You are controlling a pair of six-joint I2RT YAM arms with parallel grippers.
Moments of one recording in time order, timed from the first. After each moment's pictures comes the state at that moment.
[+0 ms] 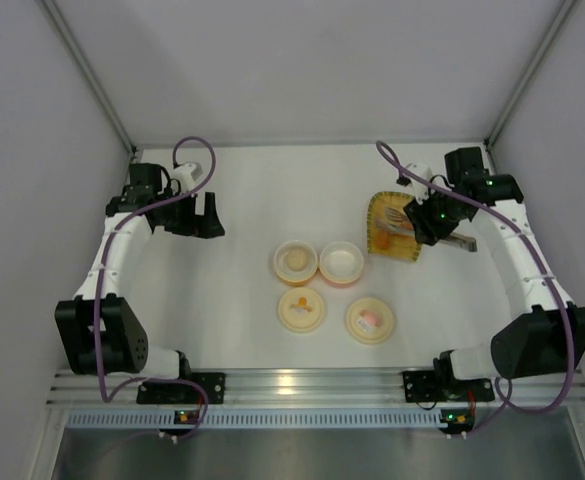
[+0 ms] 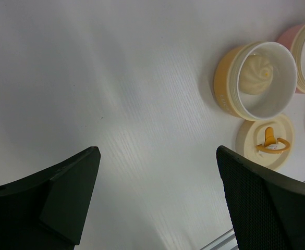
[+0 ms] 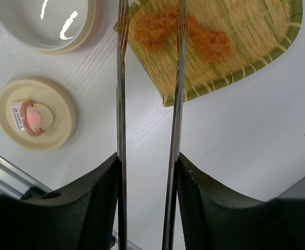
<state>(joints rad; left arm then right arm) 0.06 1.43 1.23 -0.76 0.52 0.16 0.12 1.38 1.40 -1.13 -0.27 -0.60</state>
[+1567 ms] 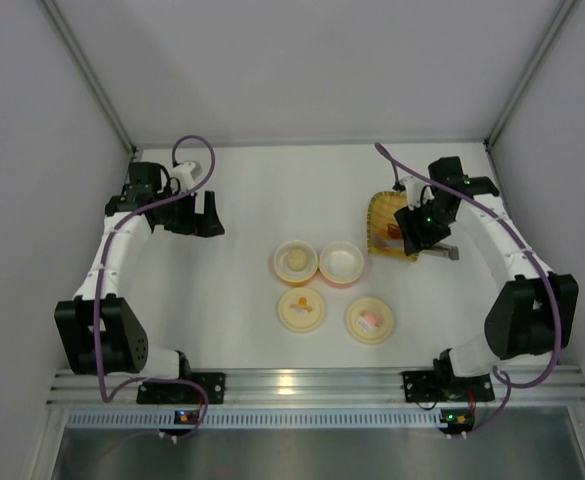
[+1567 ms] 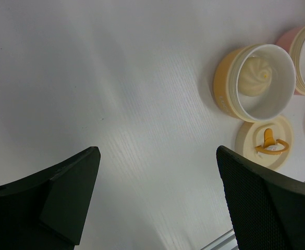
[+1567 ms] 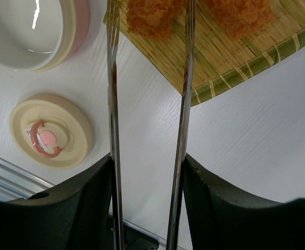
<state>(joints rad) 0.06 1.43 1.24 -0.76 0.52 0.16 0.13 1.49 1.30 -1.06 -0.23 -0.37</state>
